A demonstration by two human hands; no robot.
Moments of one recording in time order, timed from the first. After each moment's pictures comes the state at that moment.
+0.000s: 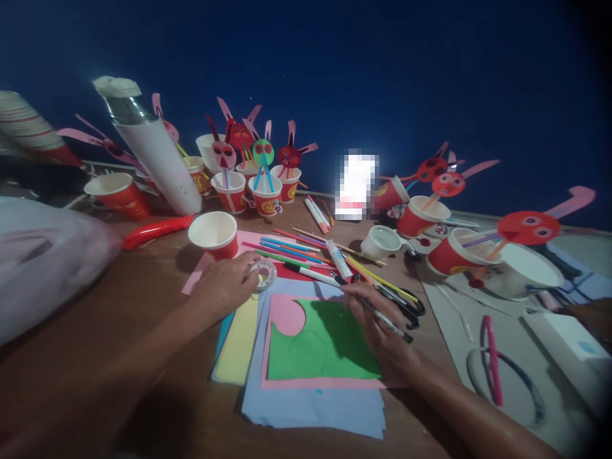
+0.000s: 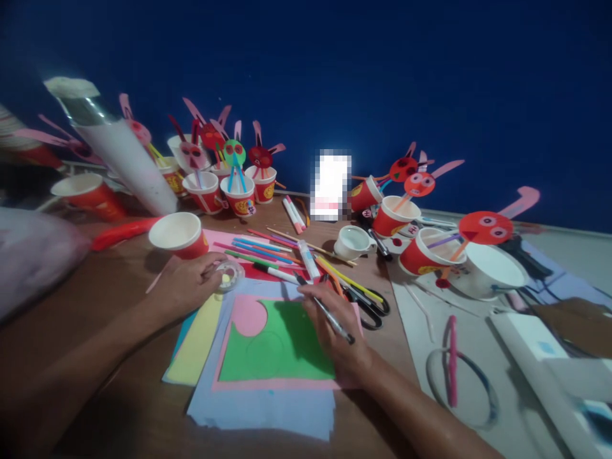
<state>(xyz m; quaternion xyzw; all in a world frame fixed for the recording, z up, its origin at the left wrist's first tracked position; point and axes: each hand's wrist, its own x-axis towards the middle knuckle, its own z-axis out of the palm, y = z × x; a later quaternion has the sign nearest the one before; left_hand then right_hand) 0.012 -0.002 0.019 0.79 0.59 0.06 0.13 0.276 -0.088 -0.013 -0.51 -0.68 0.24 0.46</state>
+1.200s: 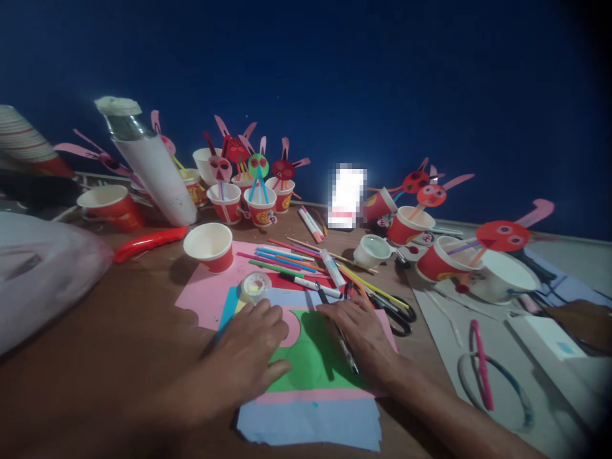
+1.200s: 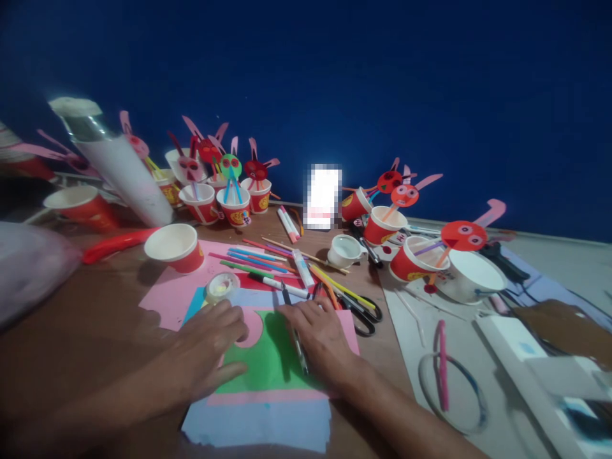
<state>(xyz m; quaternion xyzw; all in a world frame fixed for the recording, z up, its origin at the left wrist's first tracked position) 0.042 -0.066 0.022 0.91 0.38 0.02 0.16 0.271 -0.086 -0.018 -0.44 -0.86 0.05 0.25</state>
